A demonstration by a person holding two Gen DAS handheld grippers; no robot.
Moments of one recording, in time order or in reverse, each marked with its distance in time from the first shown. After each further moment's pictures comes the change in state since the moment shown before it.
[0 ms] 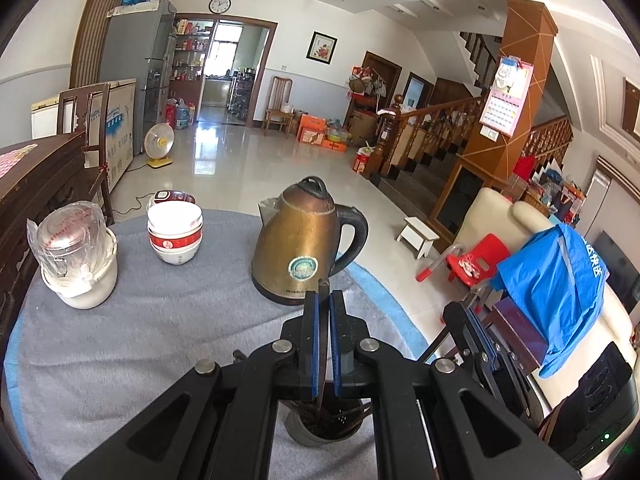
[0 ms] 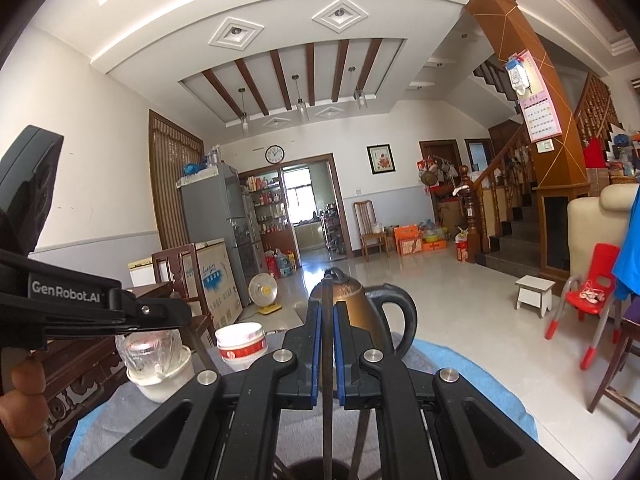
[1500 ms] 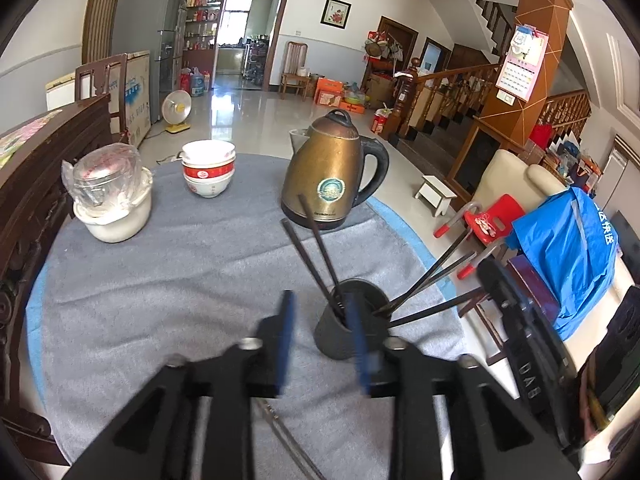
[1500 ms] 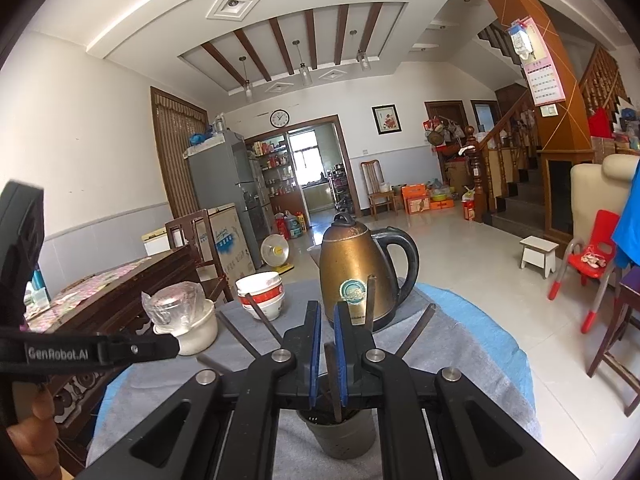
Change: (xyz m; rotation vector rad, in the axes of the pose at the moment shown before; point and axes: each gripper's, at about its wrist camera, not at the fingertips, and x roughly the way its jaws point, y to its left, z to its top) left arm -0.044 0.019 -0.075 0.000 0.131 0.079; right arm -0.058 0.000 -0.018 0.035 0.149 0.039
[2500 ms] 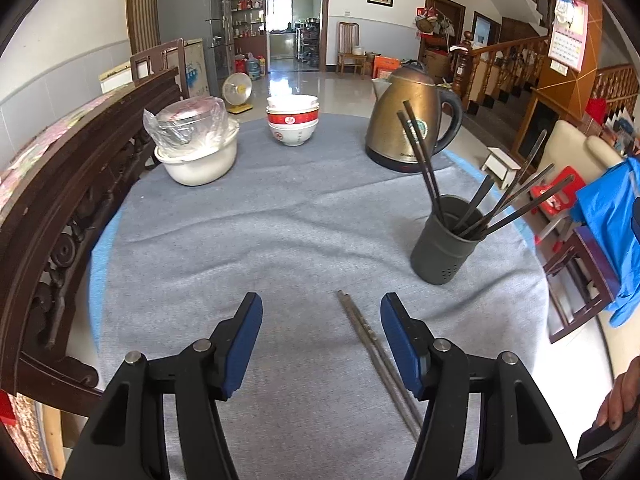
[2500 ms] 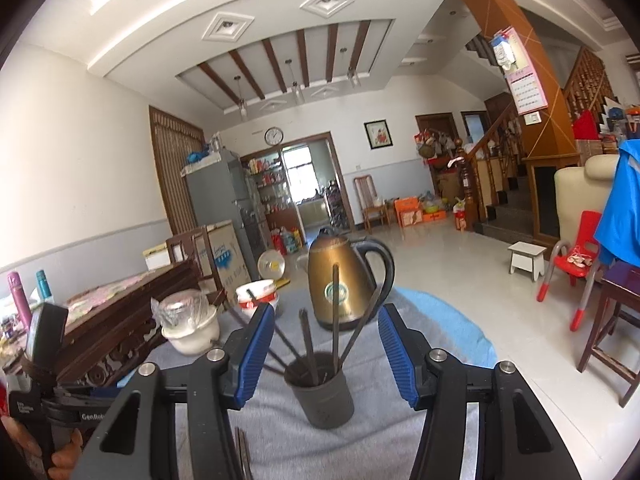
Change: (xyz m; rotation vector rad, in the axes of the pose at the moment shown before) left arm -0.013 0.048 -0.083 0.005 0.073 0.262; right arm -0.080 -0.024 -0.015 0.012 -0.051 -0.013
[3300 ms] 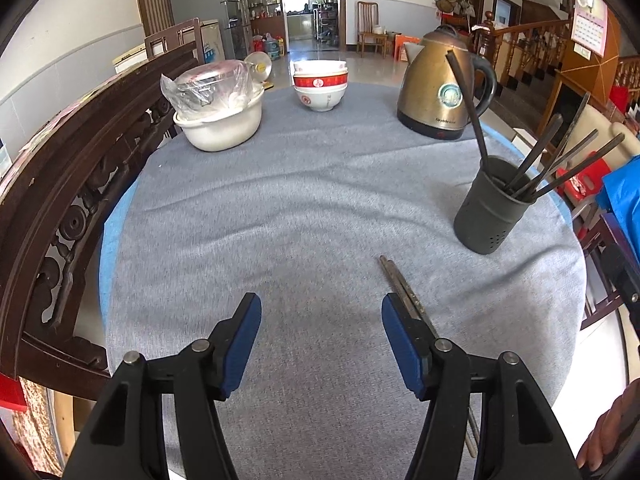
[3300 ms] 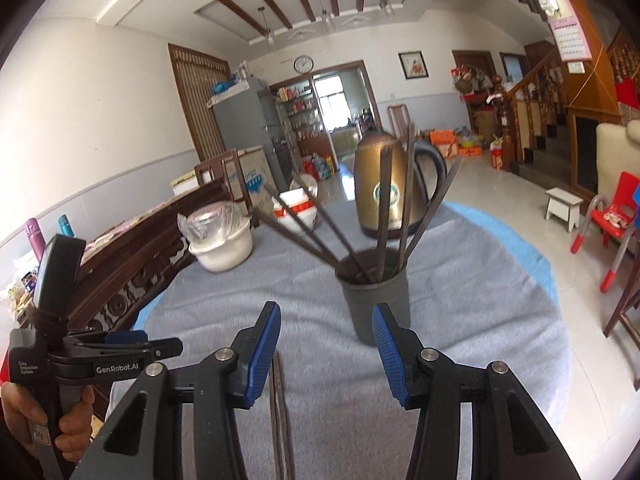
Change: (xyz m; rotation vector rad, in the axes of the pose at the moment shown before) left arm 0.037 0.018 -0.022 -0.007 0.084 0.083; right arm 0.042 0.032 -0.077 -0.016 0.284 0.124
